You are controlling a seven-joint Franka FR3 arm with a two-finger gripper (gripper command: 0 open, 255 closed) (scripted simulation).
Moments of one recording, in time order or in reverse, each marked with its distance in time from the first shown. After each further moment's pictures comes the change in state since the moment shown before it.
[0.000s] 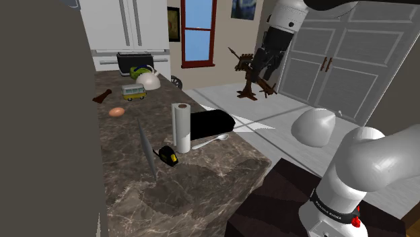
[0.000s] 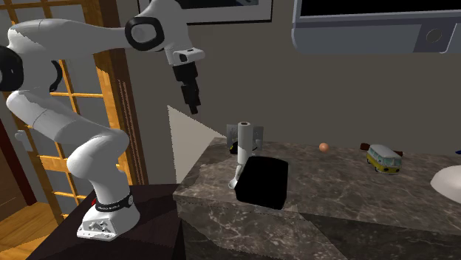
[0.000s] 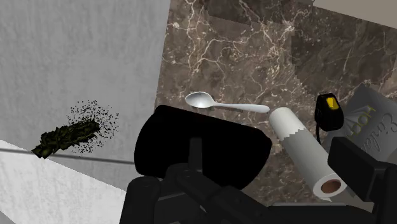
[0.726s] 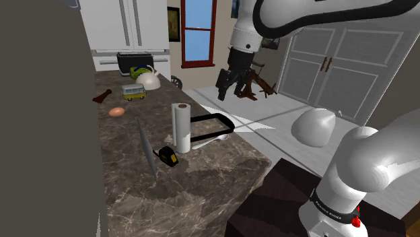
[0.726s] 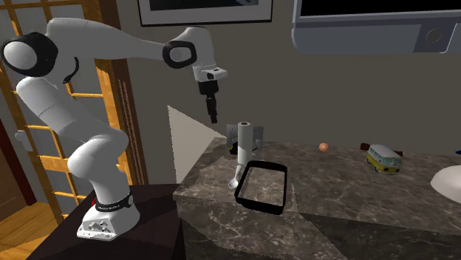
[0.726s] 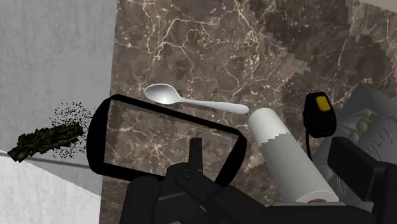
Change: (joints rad) arm 0.031 0.246 0.153 0.025 0.030 0.180 0.111
